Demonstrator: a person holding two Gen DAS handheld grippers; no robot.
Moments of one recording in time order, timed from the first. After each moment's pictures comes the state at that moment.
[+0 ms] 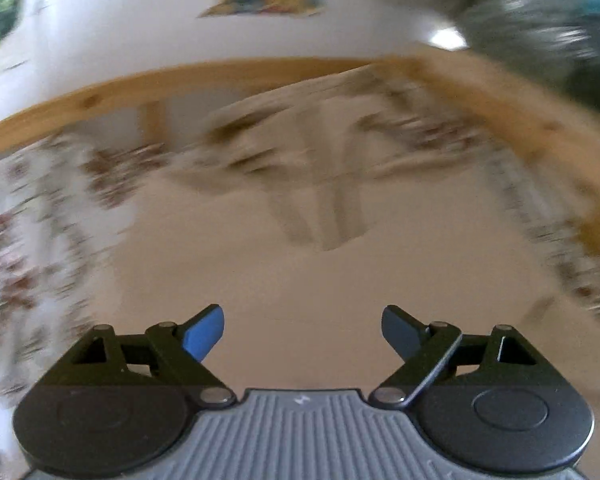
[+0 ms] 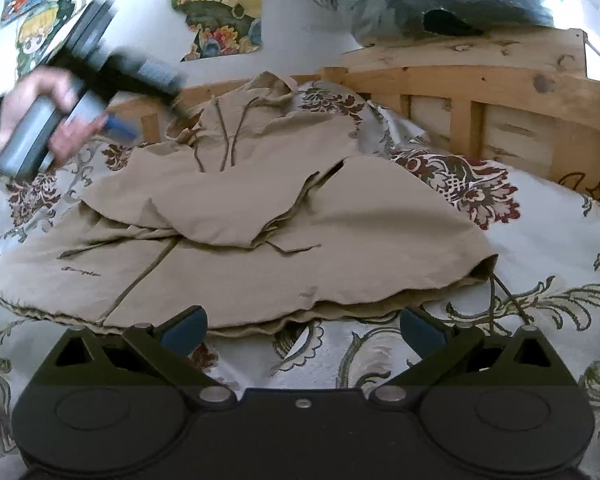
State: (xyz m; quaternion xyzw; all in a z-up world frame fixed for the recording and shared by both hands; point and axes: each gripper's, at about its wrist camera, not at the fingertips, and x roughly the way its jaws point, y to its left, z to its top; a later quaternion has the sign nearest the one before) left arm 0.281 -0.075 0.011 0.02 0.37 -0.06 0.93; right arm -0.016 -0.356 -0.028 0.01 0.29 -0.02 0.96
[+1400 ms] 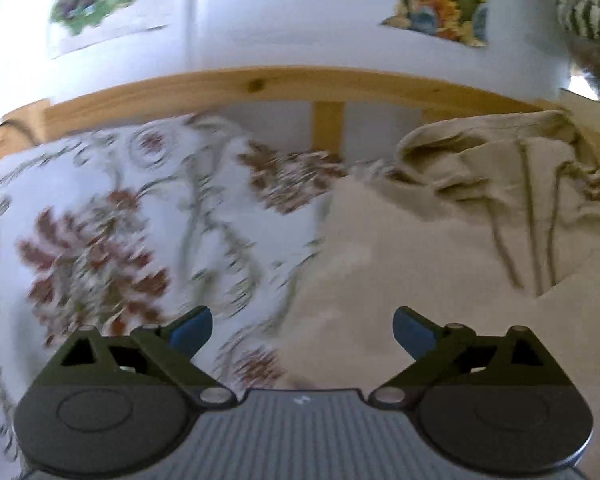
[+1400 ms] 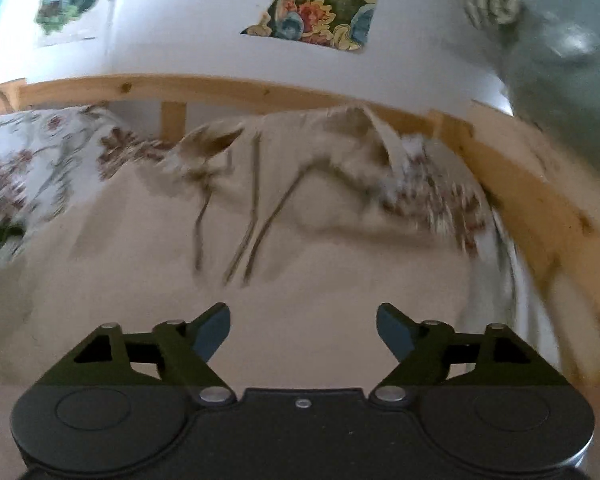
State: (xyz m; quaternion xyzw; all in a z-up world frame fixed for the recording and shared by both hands) left arm 0.332 0.060 -0.016 -0.02 0.31 0.05 0.95; right arm 0.329 -0.303 0.039 -0.14 0.34 0.08 0.93
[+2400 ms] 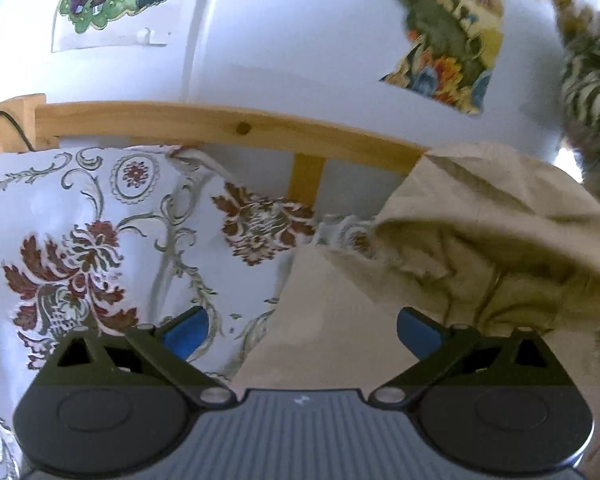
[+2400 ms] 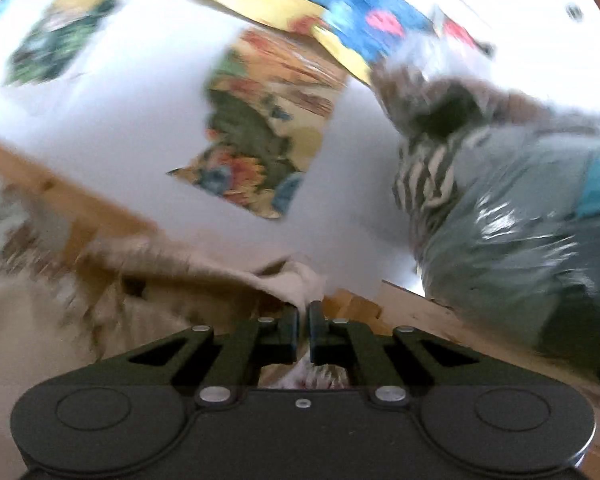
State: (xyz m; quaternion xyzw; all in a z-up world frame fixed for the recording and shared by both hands) left arm 0.334 0.066 0.037 -0.11 0.29 0.02 0.95; right arm 0.312 -0.299 0.029 -0.24 0.04 0.00 0.97
